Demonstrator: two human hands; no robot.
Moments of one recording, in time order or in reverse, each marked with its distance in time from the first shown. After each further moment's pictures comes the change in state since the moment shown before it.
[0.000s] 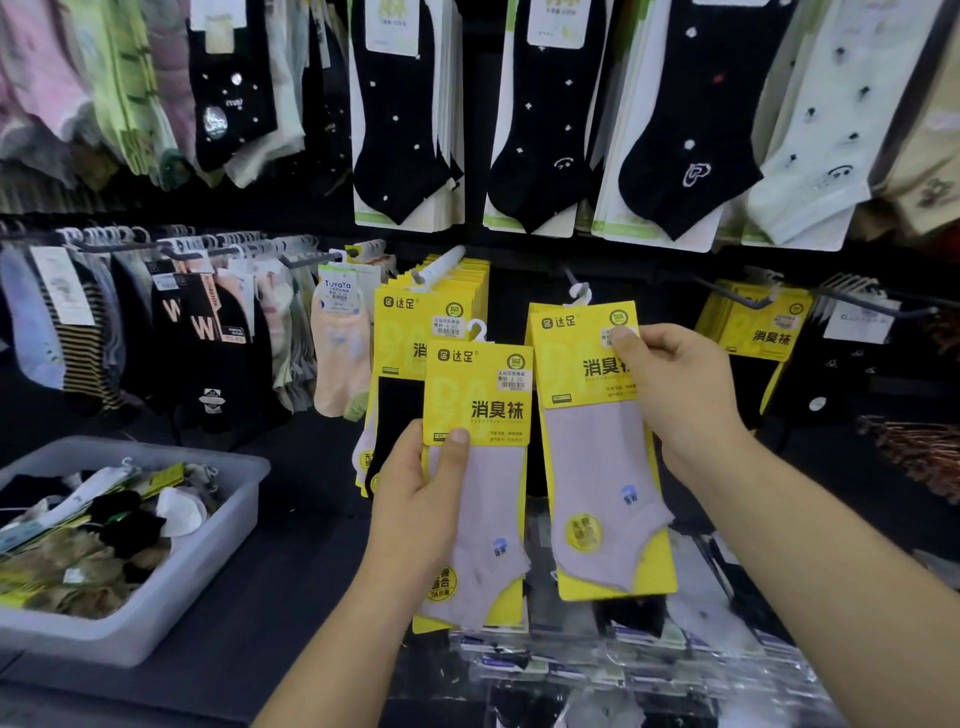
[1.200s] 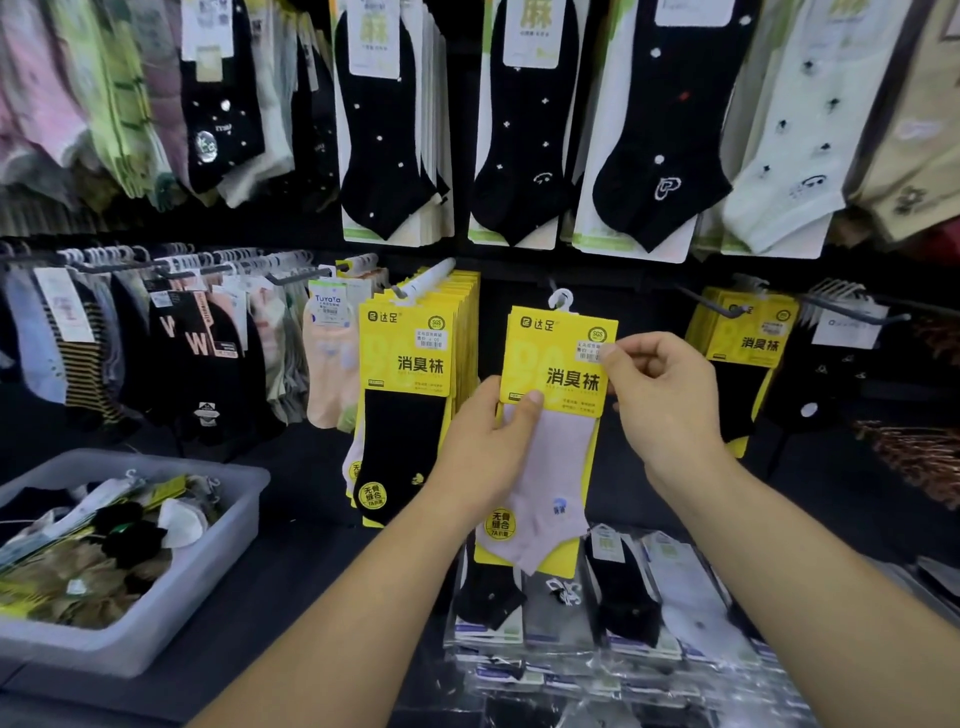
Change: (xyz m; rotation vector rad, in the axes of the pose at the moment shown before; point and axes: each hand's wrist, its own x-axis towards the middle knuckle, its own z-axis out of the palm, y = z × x) left_hand 0.051 0.017 0.061 0.239 -0.182 -0.017; right_hand 0.001 0.009 -0.006 -0.032 0.082 -0.072
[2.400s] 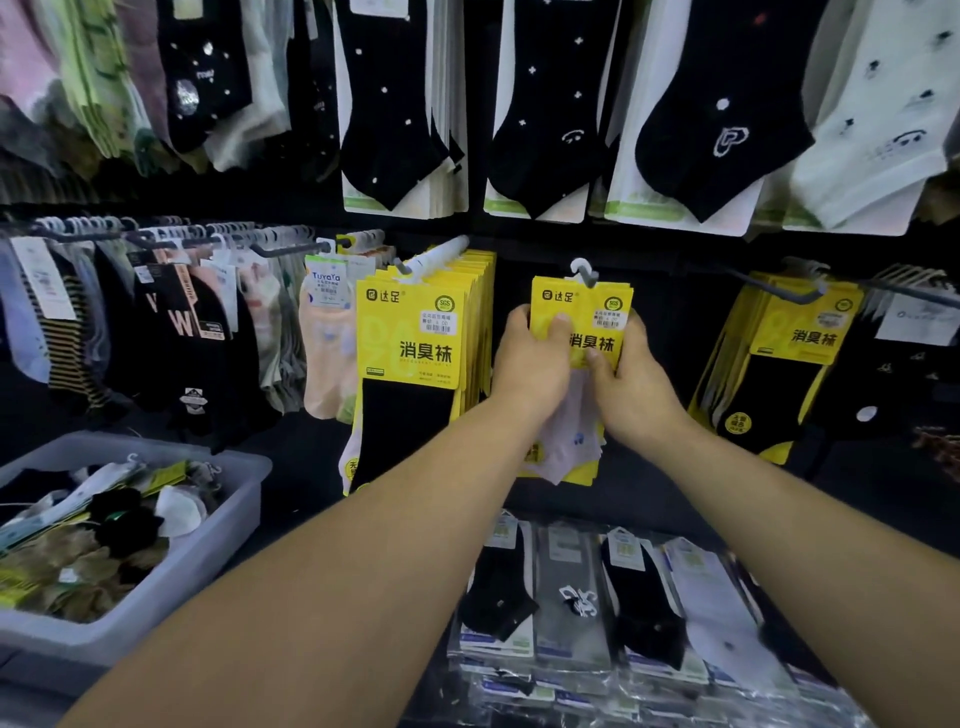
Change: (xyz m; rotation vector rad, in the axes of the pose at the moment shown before) left_hand 0.097 0.005 0.042 -0.059 0.177 -0.157; right_hand 0.054 0.064 0.041 -0.346 -0.363 -0.140
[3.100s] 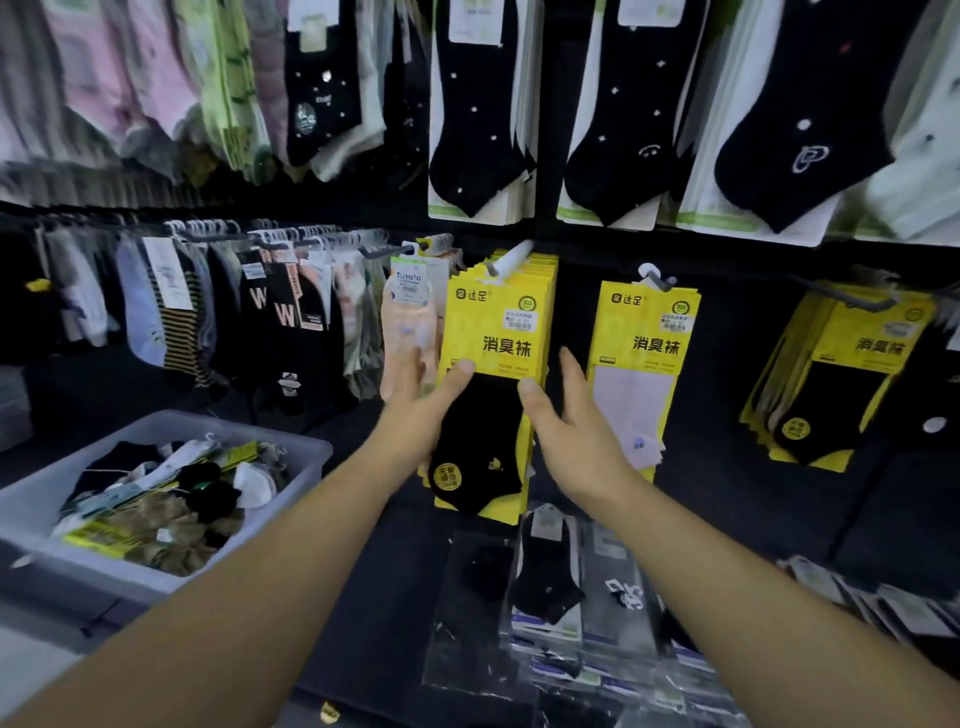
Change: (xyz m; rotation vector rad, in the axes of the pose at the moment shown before) left_hand -0.043 -0.051 -0.178 -0.079 -0.049 0.095; right_hand -0.078 -0.070 0.081 0.245 -0.226 -0.031
